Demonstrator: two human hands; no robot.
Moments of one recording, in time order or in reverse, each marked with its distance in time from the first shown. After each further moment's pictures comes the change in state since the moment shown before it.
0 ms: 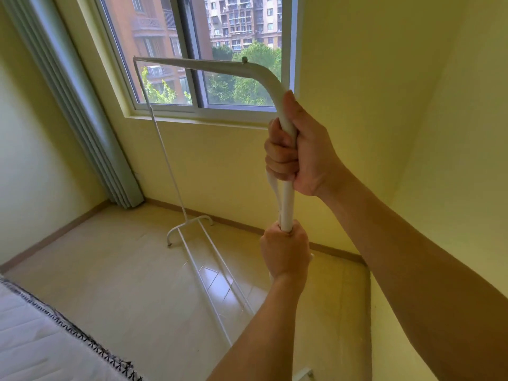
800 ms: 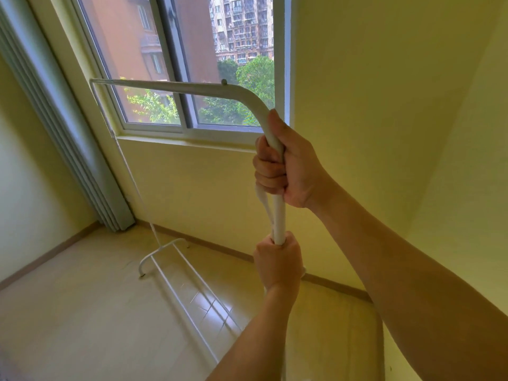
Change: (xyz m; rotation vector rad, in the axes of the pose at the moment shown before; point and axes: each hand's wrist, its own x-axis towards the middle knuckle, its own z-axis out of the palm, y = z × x) left_hand 0.158 -0.032 0.160 0.017 0.023 -0.075; right_hand 0.147 -0.010 -0.170 0.009 -0.059 0.066
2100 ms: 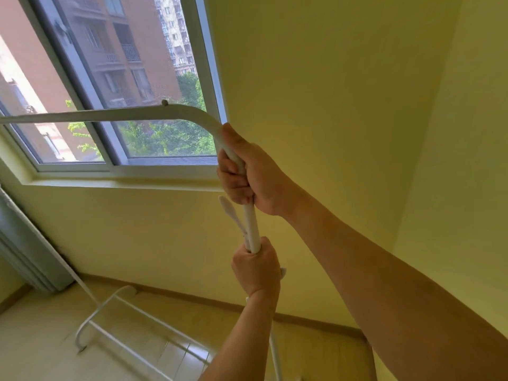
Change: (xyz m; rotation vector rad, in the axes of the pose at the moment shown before) left_hand 0.159 -0.002 0.264 -0.065 -0.009 -0.049; right_hand 0.126 -0.051 -0.273 -0.234 0.133 -0.081
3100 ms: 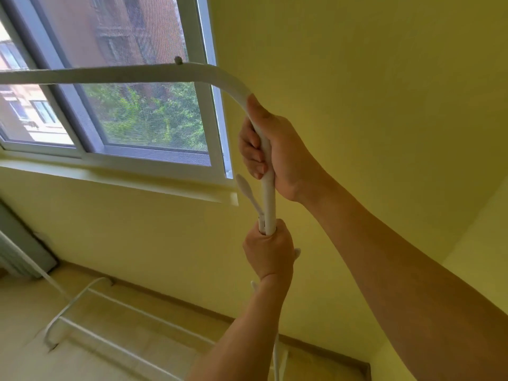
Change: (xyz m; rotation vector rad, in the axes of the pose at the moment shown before) left_hand 0.144 -0.013 0.163 -0.087 -0.022 -0.032; right_hand 0.148 0.032 -0.149 -0.042 0.106 -0.113
